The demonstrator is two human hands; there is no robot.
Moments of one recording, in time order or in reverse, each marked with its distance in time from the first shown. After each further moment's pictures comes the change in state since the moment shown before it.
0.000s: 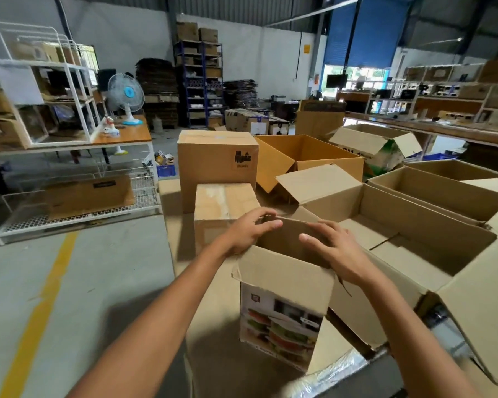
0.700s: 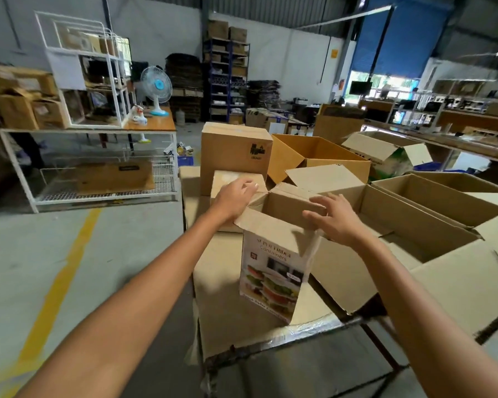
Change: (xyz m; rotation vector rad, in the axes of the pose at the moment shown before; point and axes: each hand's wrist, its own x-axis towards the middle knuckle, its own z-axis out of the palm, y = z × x) left_hand -0.088 0.056 -0.010 0.256 0.459 -0.125; right_hand -0.043 -0.034 -0.039 -0.113 0.013 -0.059
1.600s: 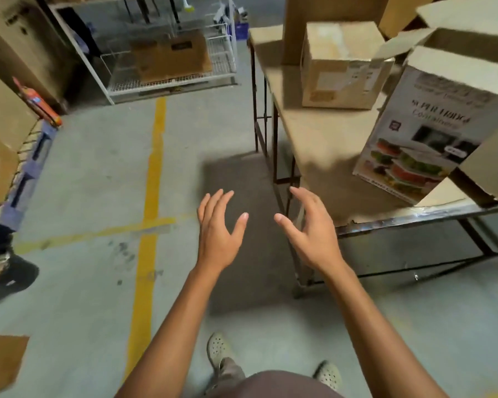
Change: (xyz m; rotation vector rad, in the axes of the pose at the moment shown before) left_hand -0.323 -0.245 -0.075 0.130 0.213 -0.245; right_hand -0.195 -0.154 0.305 0.438 -0.126 -0.088
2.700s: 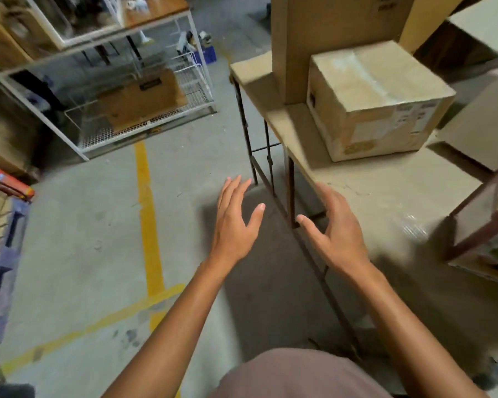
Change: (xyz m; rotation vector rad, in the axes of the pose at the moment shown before) left_hand 0.342 -0.057 0.026 -0.058 -0.189 0.245; right_hand 0.288 0.013 0.072 -0.065 0.259 0.049
